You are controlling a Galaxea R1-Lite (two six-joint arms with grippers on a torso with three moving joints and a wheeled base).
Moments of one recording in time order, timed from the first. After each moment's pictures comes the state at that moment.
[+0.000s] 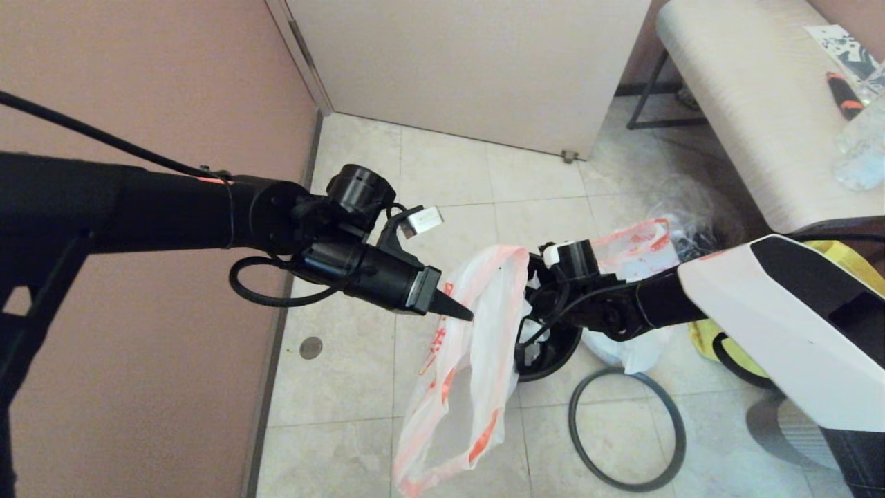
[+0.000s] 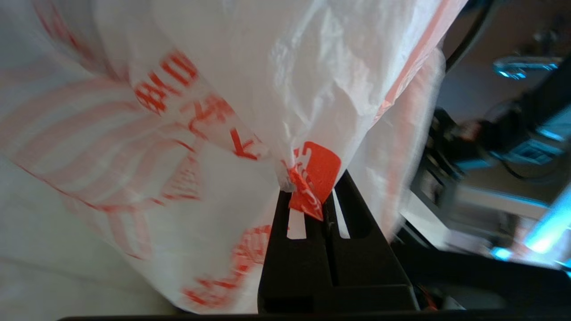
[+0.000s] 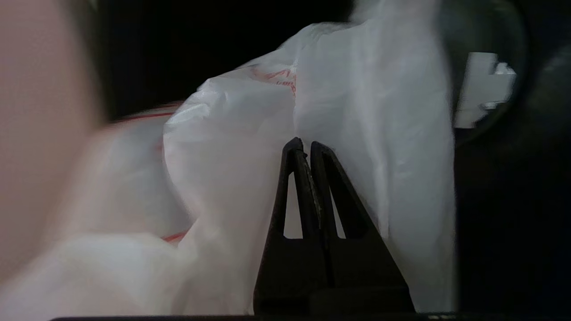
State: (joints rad) left arm -0.46 2.02 -1.63 0.48 -0.73 0.05; right arm 0.44 2.42 -1.65 -0.23 0.11 0.55
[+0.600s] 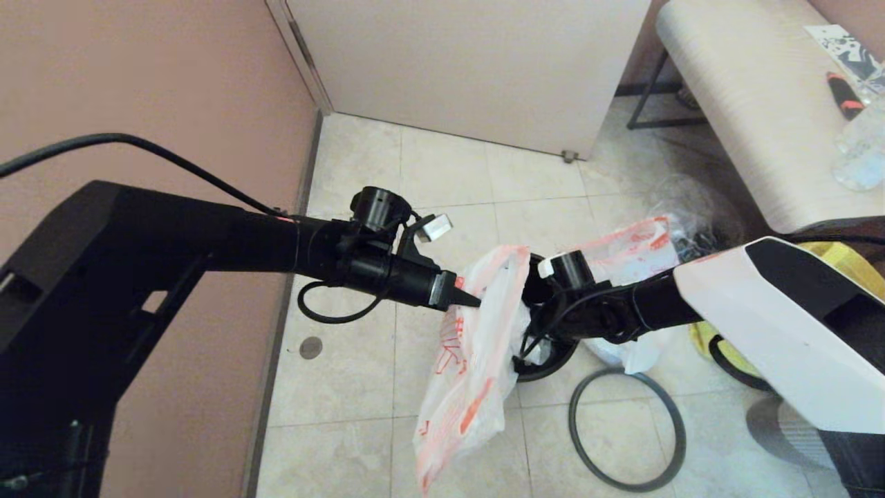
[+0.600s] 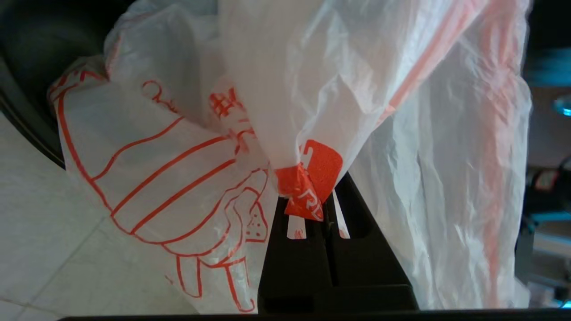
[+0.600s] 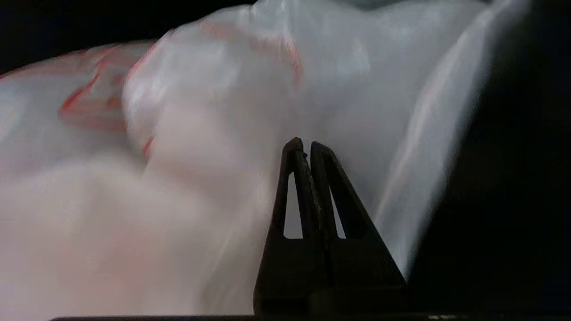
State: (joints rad) left arm -0.44 2.19 -1.66 0.22 -0.69 0.03; right arm 0.45 2.40 -1.63 -0.06 0.00 0.52
